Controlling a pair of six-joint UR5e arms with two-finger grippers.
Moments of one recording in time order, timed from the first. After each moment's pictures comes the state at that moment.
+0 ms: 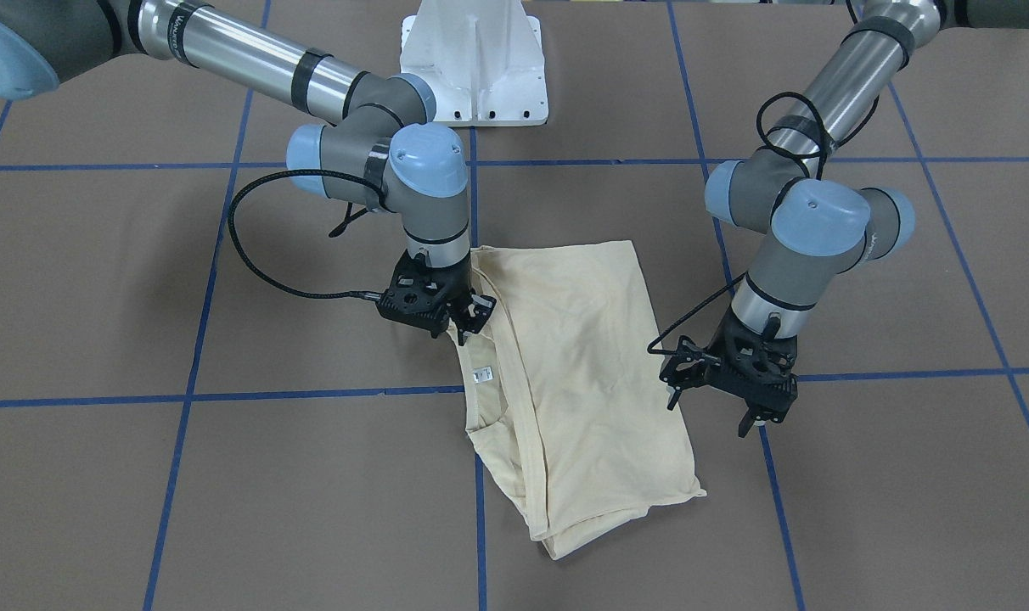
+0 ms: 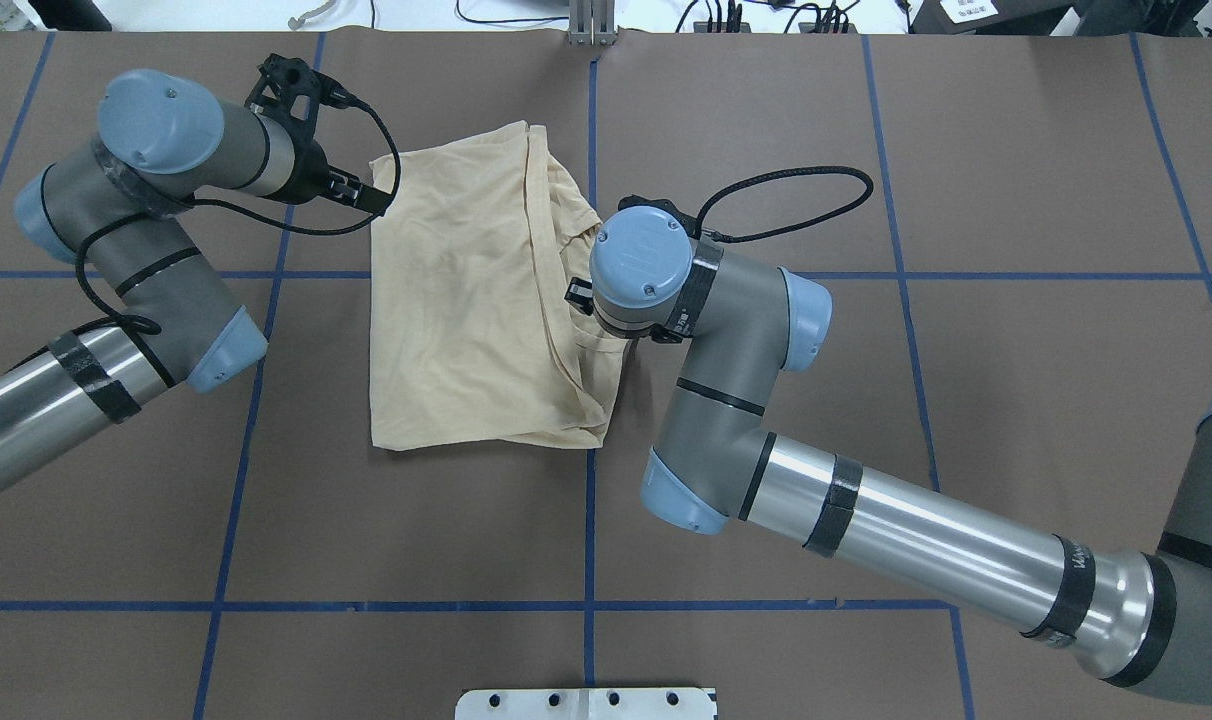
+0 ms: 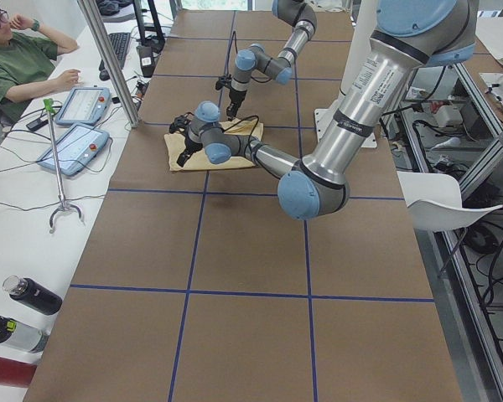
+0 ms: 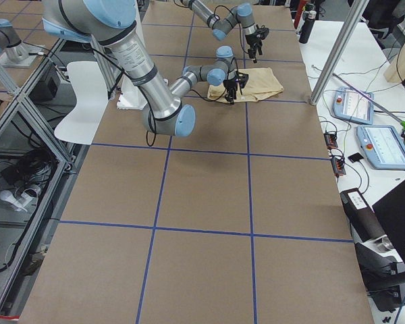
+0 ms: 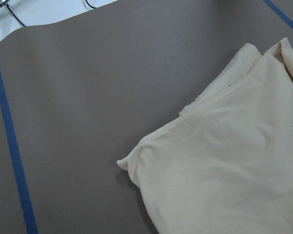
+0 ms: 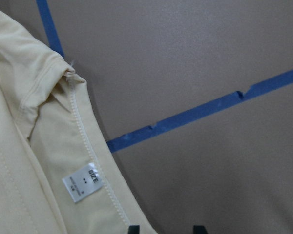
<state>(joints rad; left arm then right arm) -0.84 -2.13 -1.33 -2.27 -1.84 -0.62 0.52 -0.75 1.33 -1.35 1.69 1.59</state>
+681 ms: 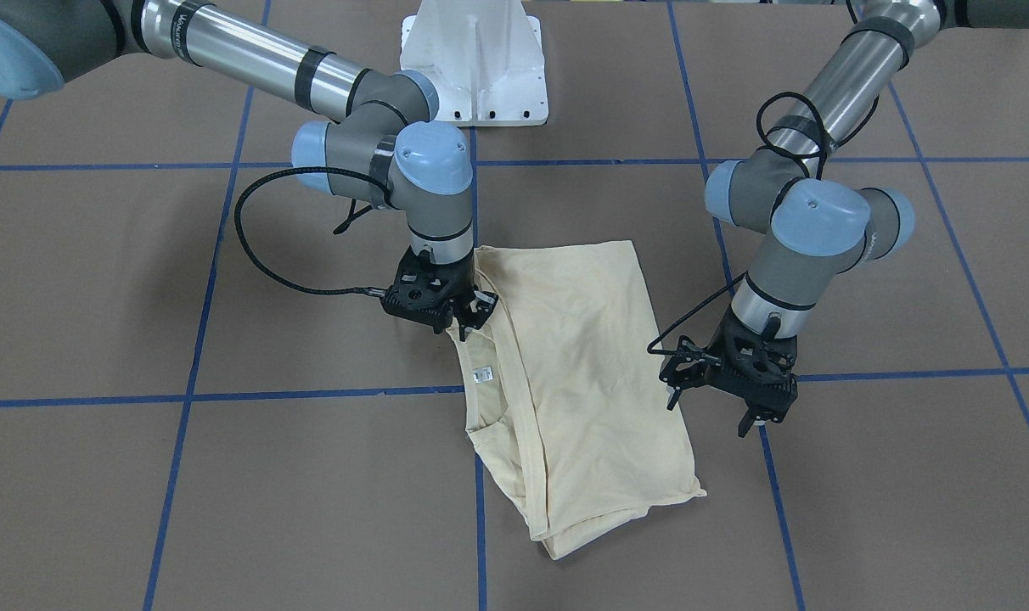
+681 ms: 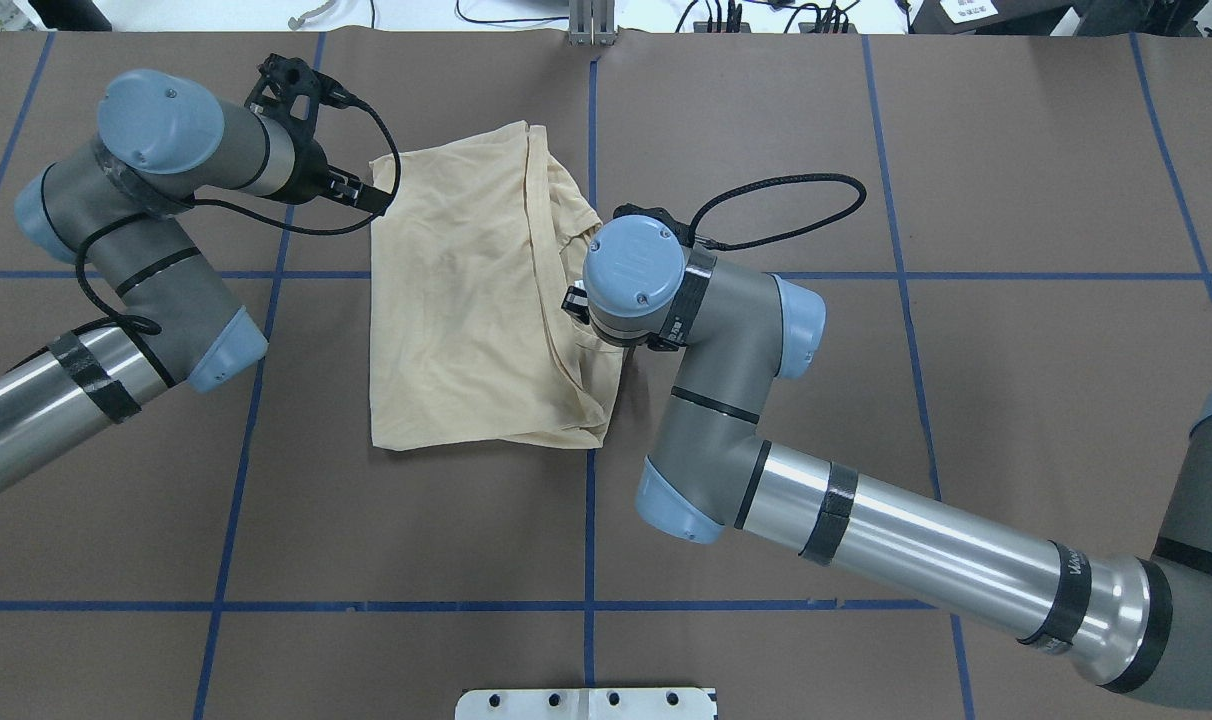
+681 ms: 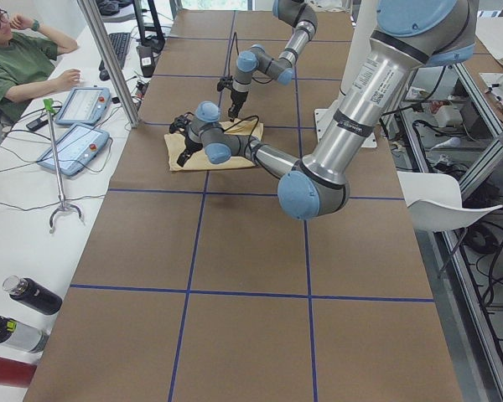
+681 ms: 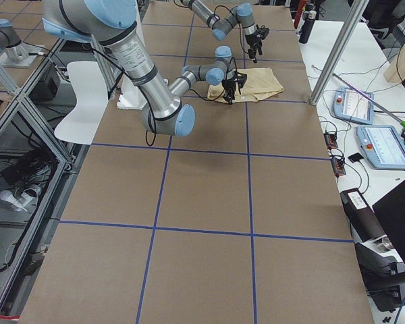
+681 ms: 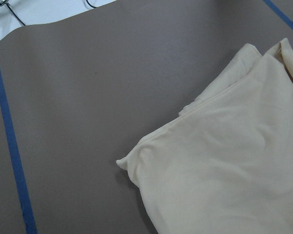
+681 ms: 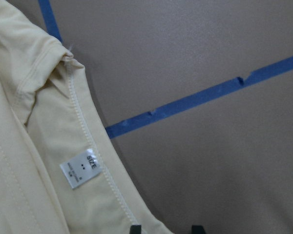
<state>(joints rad) -0.84 -2.13 -1.33 -2.27 -1.84 -0.63 0.50 -0.74 1.33 -1.36 1.69 1.59</state>
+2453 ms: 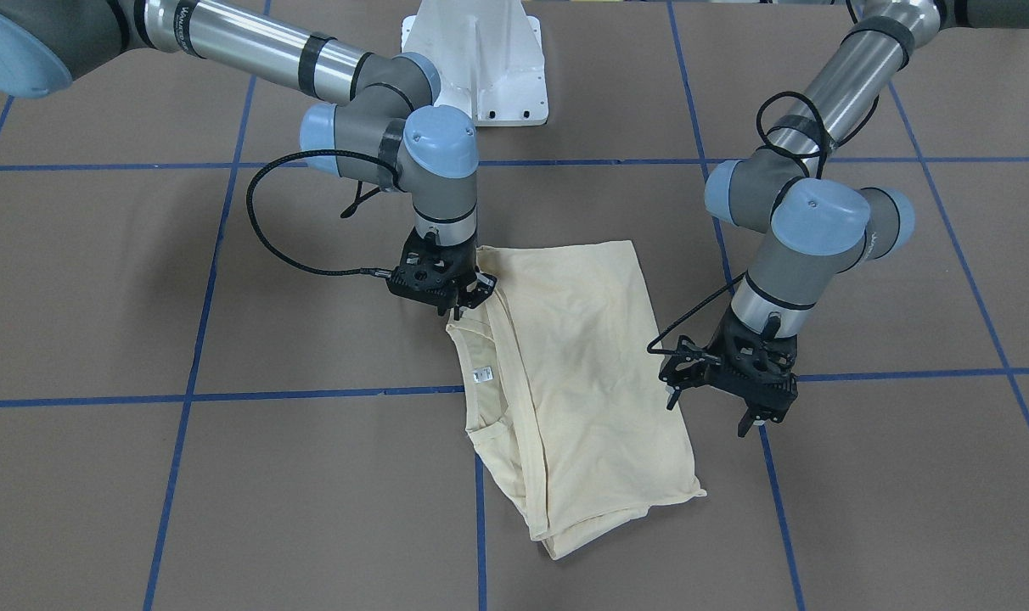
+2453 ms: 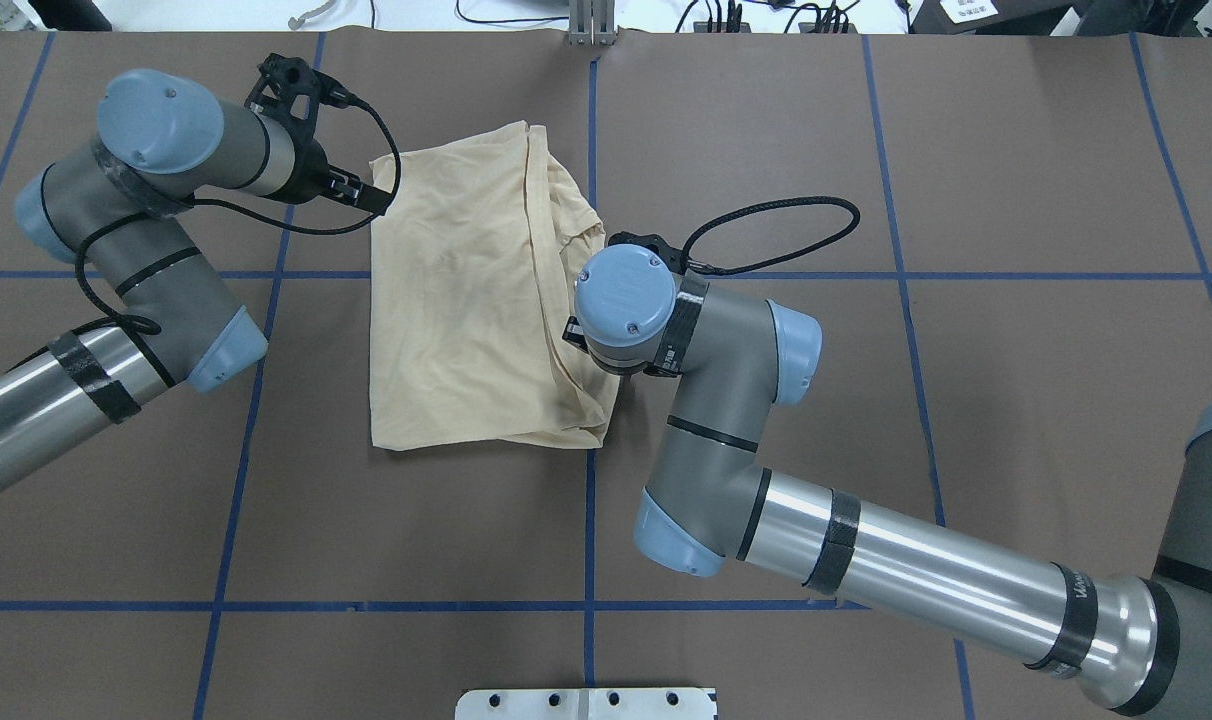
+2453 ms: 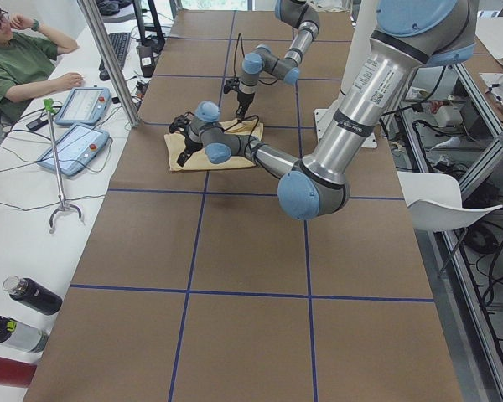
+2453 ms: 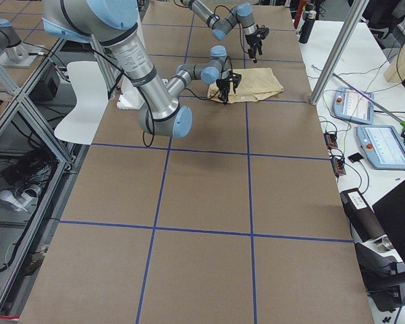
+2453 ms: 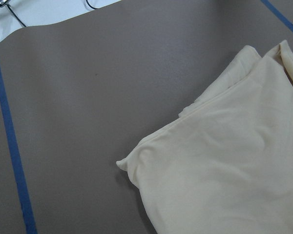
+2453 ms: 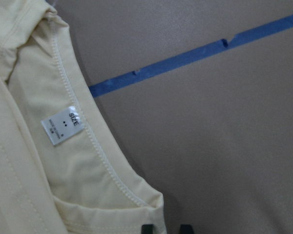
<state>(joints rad) -0.84 -2.13 -1.33 -2.27 -1.84 -0.63 0.47 -0.76 1.38 -1.43 1.69 1.58</state>
